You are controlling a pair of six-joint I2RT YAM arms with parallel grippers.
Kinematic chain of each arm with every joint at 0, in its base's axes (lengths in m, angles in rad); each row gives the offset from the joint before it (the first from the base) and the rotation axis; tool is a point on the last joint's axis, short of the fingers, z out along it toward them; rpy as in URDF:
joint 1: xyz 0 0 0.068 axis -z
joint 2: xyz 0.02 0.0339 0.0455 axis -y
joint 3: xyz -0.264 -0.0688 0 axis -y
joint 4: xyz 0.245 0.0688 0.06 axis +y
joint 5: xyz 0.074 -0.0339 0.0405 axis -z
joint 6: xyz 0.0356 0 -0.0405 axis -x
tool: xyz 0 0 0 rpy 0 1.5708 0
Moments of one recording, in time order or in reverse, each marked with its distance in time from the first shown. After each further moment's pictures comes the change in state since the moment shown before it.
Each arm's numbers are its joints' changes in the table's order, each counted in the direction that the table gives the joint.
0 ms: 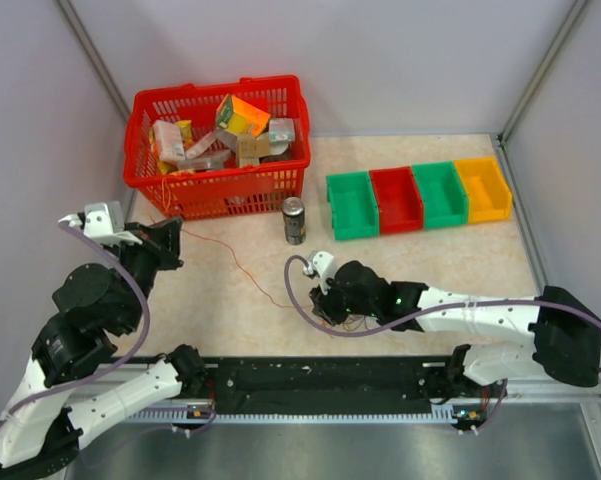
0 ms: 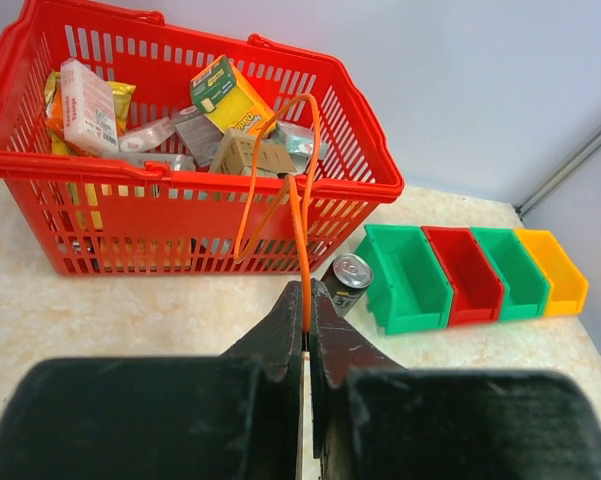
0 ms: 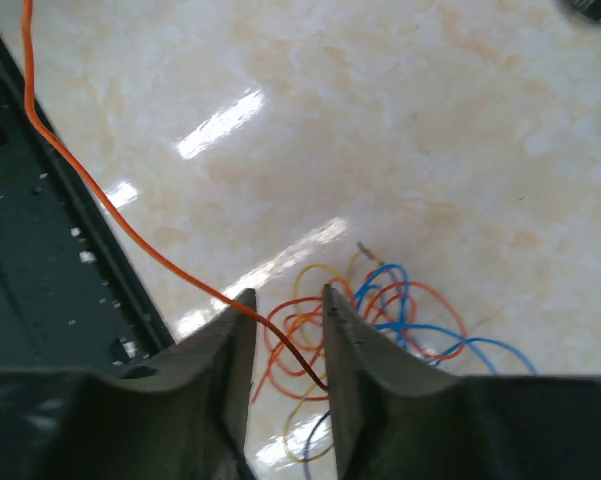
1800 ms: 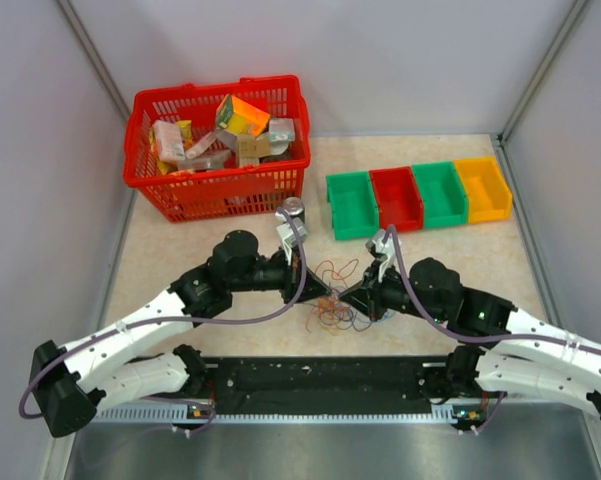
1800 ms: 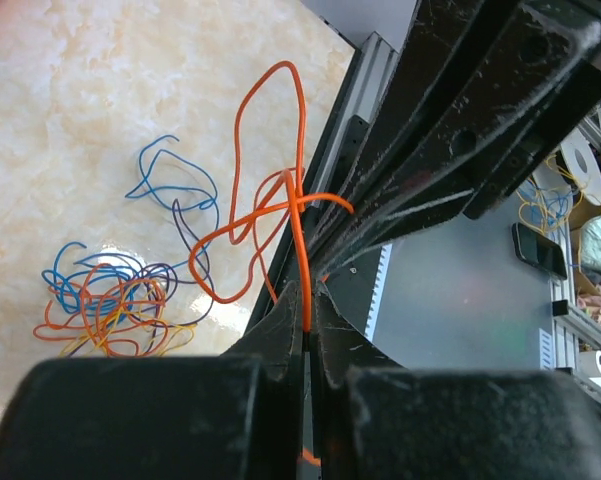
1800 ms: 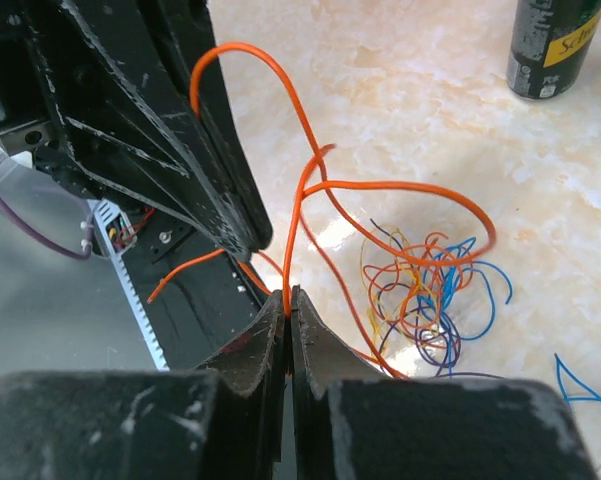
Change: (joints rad) left arm -0.002 -0.452 -0.407 -0.553 1.254 0.121; right arm 0.042 0.493 0.016 0.193 -0.003 -0.249
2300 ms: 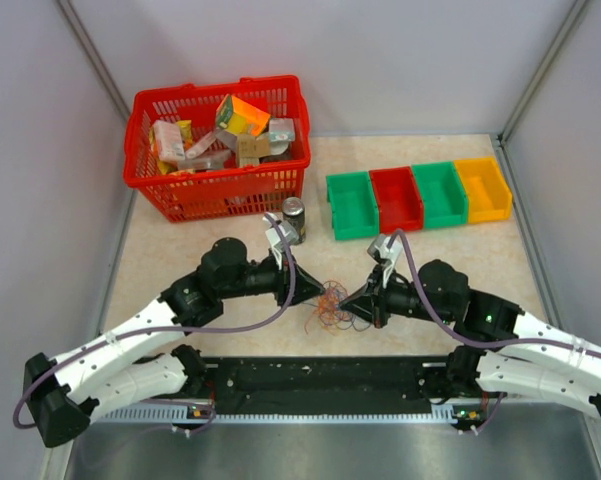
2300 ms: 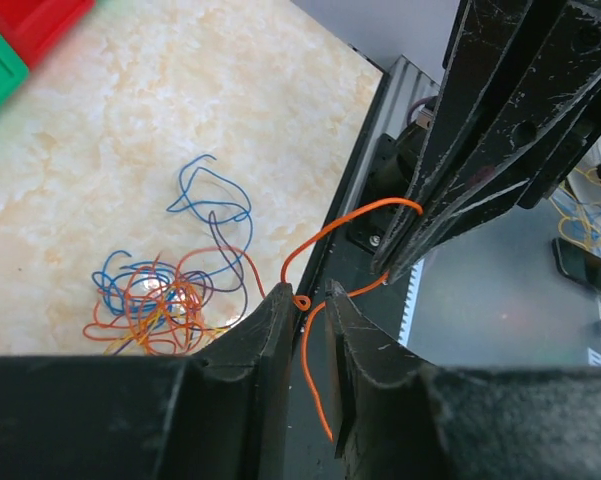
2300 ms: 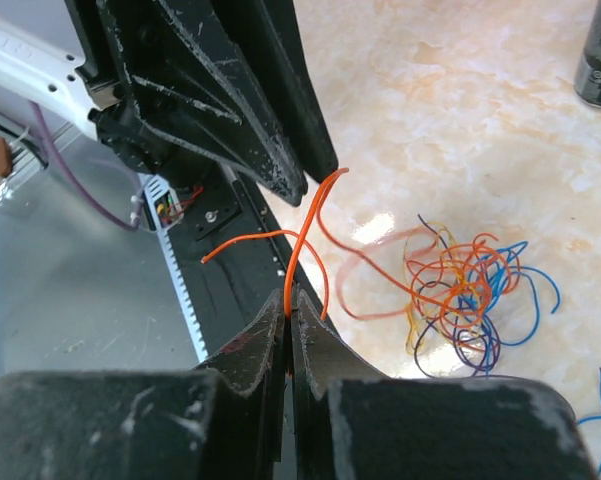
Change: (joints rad) left arm 0.000 0.080 -0.042 -0.005 -0.057 -0.055; right arm 0.000 0.068 -0.013 0.015 -0.094 0.002
